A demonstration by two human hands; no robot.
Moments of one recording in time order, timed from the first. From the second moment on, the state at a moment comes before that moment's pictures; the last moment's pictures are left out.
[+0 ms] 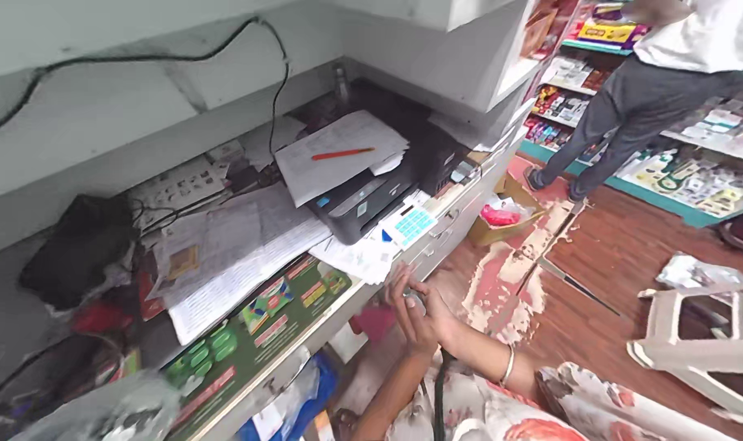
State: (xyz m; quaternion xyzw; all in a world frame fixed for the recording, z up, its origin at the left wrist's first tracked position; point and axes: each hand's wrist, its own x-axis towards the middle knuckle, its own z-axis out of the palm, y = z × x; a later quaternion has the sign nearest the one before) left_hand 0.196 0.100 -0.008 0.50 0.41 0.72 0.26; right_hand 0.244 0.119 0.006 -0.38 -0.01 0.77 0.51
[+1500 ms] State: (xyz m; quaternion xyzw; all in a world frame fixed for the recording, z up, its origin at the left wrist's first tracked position) left_hand 0.278 0.104 -0.109 0.86 0.42 0.20 0.22; right_hand 0.603 0.323 -0.019 -0.55 -0.15 0.72 0.39
